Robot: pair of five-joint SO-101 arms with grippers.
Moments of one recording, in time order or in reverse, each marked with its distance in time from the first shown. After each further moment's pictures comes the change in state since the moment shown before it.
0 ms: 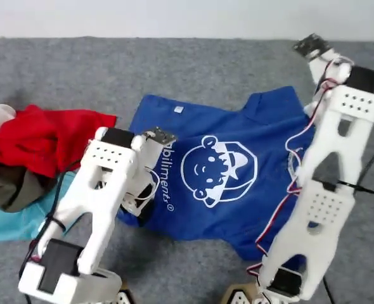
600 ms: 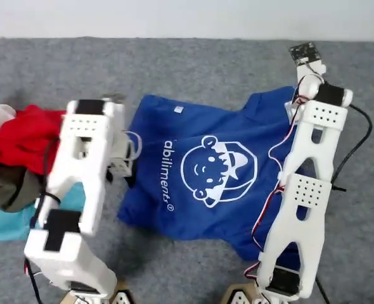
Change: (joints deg) left arm -10.7 13.8 -20.2 0.0 16.4; right arm -4.0 32.8 -35.5 -4.7 -21.8
